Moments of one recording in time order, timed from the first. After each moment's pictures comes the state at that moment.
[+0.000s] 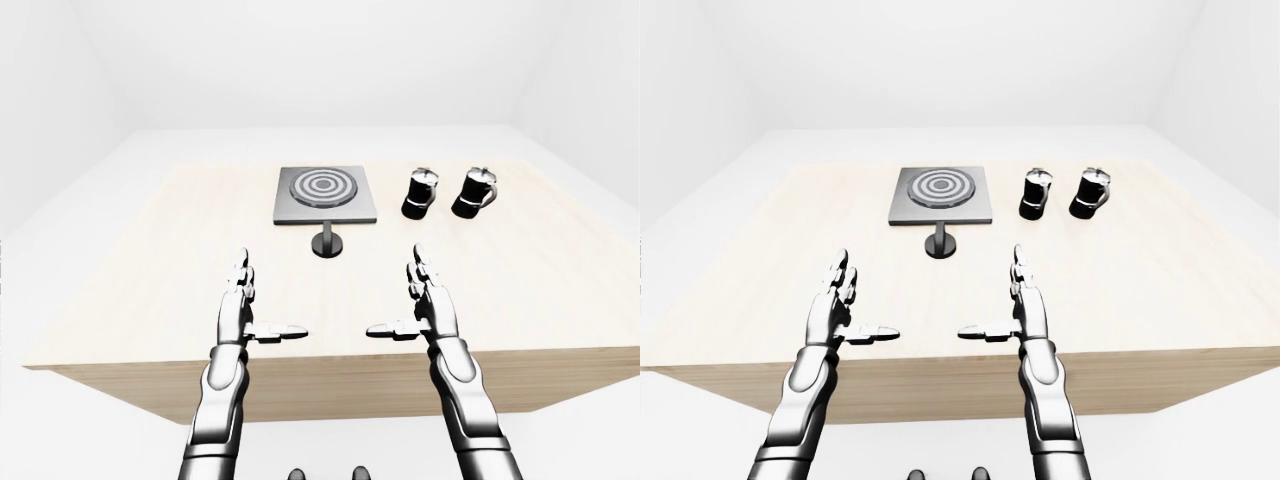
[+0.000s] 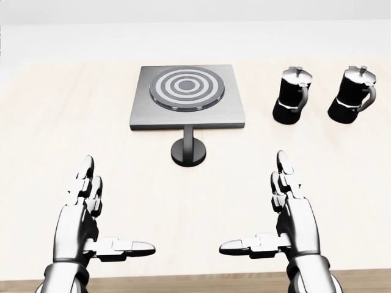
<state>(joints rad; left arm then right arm) -0.04 0.02 0.03 0.10 -0.02 -0.08 -0.03 -0.02 -0.02 -0.04 0.03 0.01 -0.02 0.05</state>
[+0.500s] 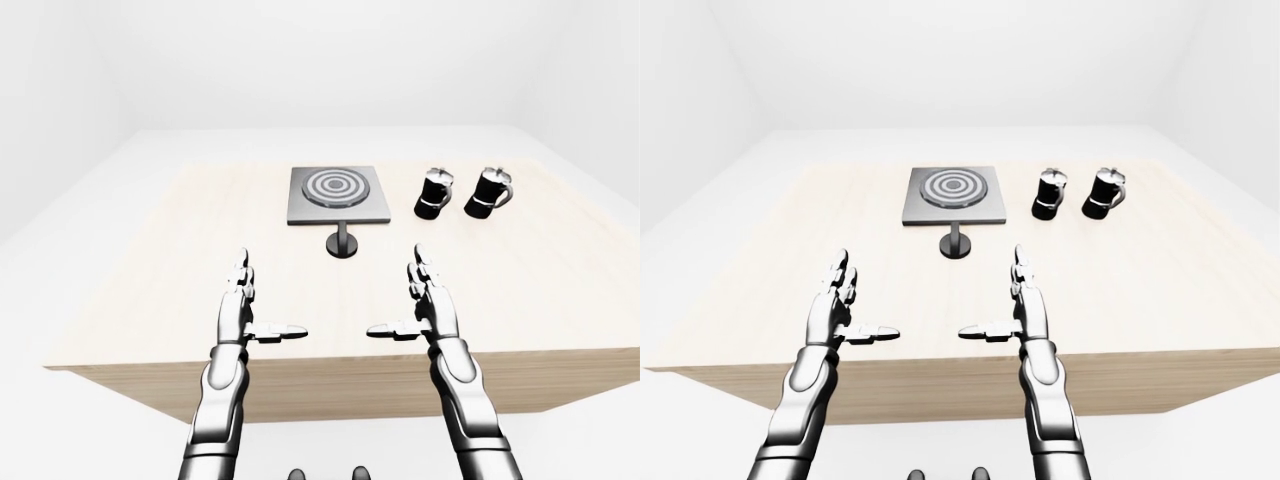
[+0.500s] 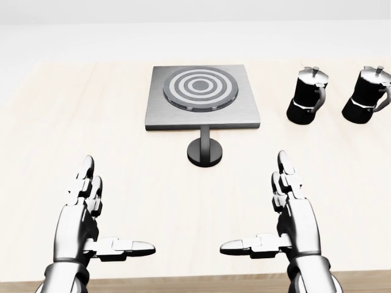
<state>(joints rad) -0.04 0.02 0.03 0.11 -0.02 -0.09 -0.03 -0.02 -0.02 -0.04 0.04 0.01 -0.03 0.05</state>
